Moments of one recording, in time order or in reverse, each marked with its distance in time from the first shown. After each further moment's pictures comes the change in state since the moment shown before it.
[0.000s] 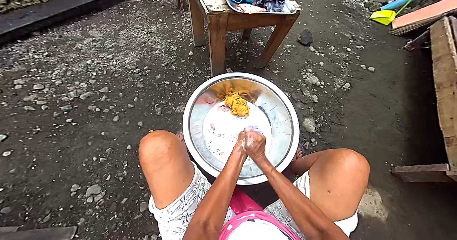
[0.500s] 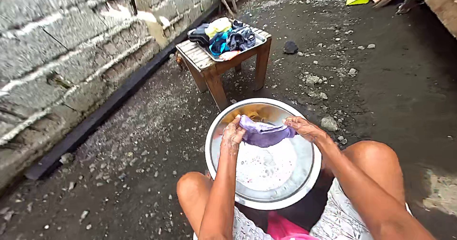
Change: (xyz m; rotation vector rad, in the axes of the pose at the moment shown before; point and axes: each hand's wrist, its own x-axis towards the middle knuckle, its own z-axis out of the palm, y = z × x) left_hand 0.048 0.162 -0.036 -0.465 0.154 0.013; right_hand 0.125 0.080 -0.102 0.706 -0.613 0.459
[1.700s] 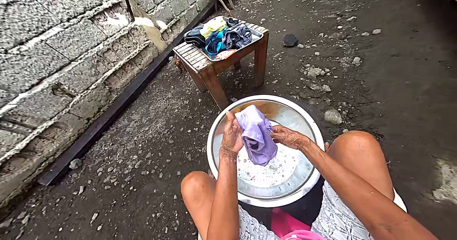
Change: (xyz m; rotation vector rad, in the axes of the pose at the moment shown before) left_hand -0.027 0.001 -0.014 0.138 -0.706 0.090; right_hand -0.011 -0.005 0.062 0.287 -0.306 -0.065
